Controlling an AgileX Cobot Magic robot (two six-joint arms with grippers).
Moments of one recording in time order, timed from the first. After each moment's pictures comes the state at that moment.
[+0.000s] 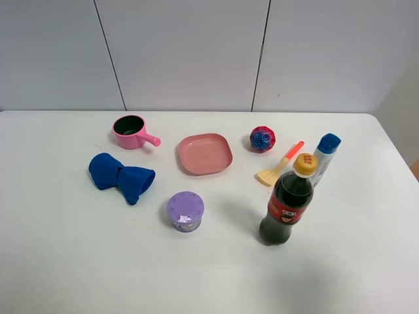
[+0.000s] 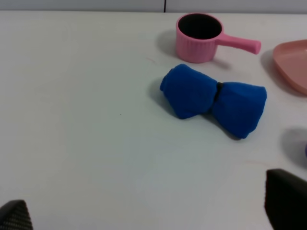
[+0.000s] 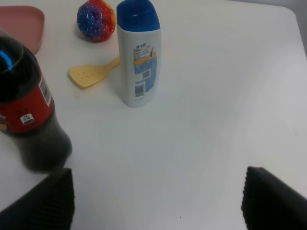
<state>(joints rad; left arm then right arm) -0.01 -0.01 -0.51 0.04 1.06 -0.08 0.07 0.00 -0.50 0.03 1.06 -0.05</state>
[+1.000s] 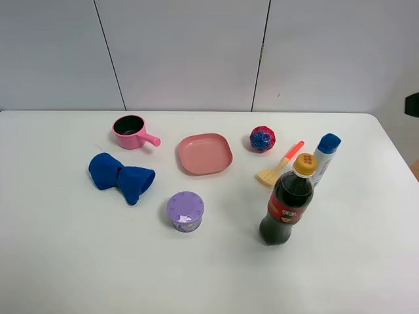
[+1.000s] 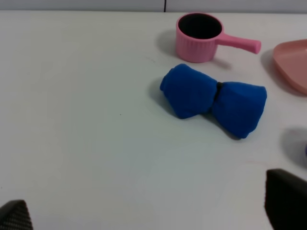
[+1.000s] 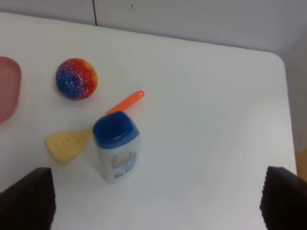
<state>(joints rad) -0.01 -0.01 -0.51 0.04 1.06 -0.08 0.07 0.84 -0.94 -0.02 0.79 -0.06</state>
